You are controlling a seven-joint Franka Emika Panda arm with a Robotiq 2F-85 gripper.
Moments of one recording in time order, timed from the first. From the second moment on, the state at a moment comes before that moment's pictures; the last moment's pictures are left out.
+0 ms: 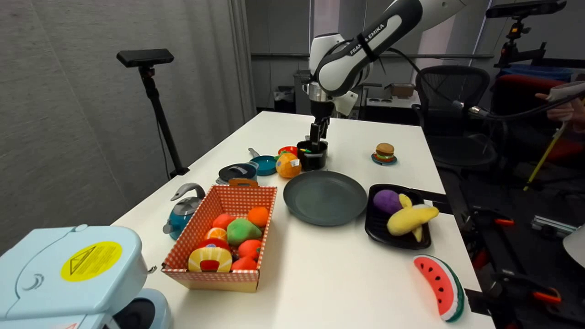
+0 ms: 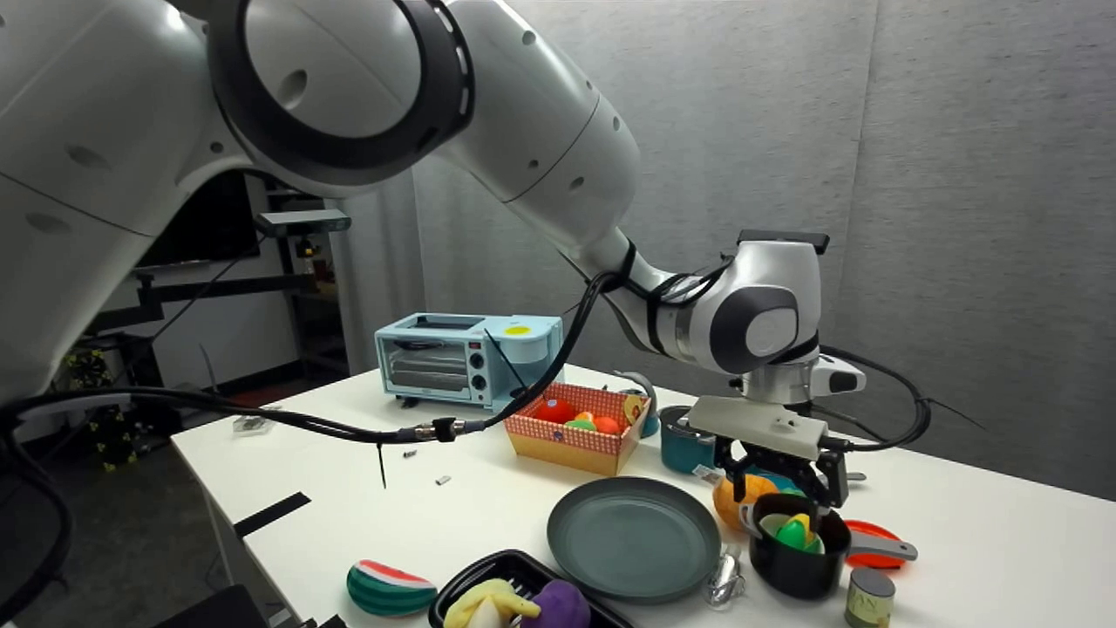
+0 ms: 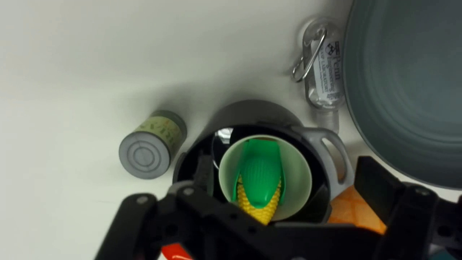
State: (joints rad) arm -0.31 0.72 -0.05 -1.58 -0.04 2.36 -0.26
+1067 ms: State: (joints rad) arm -0.35 0.38 -0.18 -2.03 -0.13 2.09 -0.45
